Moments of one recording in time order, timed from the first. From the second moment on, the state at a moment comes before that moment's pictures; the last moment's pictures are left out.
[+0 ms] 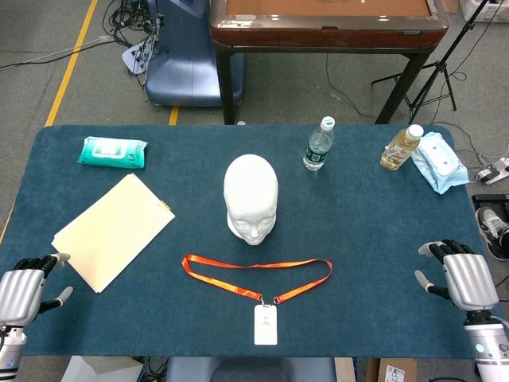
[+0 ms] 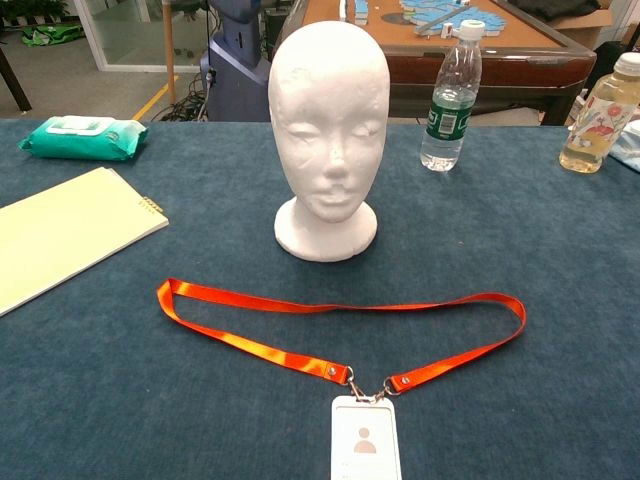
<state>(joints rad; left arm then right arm) -0.10 -1.17 -0.05 -1.59 1.49 1.48 0.11 0.10 -1.12 0.06 -1.63 -1.49 1.43 -0.09</state>
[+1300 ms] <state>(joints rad) -0.12 -1.18 -0.05 -1.65 1.51 1.49 0.16 0.43 -1.42 0.14 -1.62 -1.39 1.08 -0.27</state>
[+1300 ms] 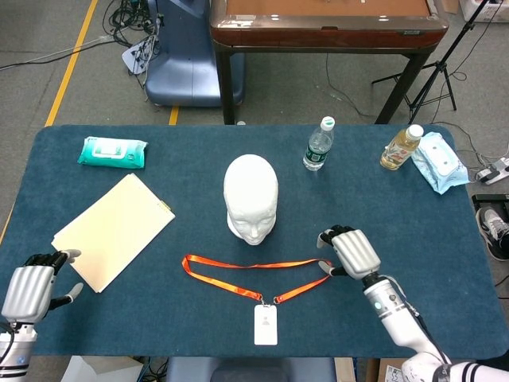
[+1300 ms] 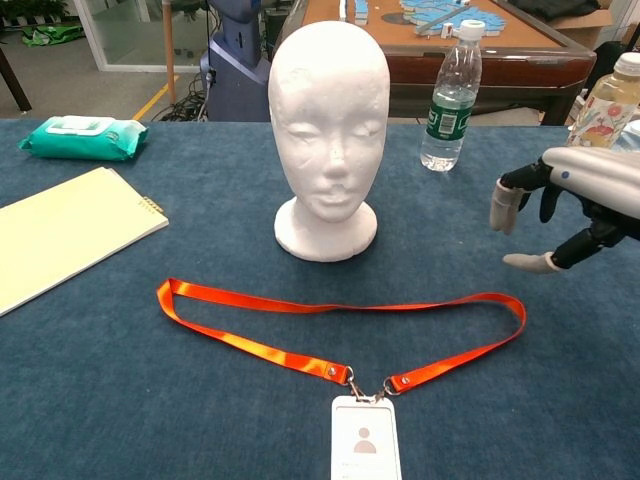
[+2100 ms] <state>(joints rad) -0.14 -1.20 -0.04 -1.64 1.54 1.47 0.11 0.46 -1.75 0.14 -1.51 -1.26 1.23 -0.68</state>
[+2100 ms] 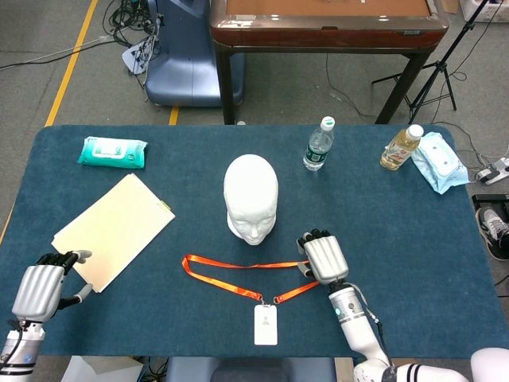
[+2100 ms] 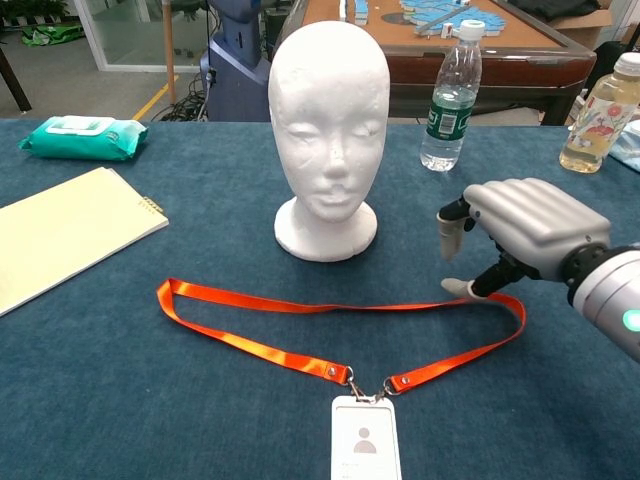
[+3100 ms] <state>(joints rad) -0.15 -1.21 -0.04 -1.60 1.54 1.46 0.05 0.49 -1.87 0.11 -1.38 -1.23 1.25 -0.82</state>
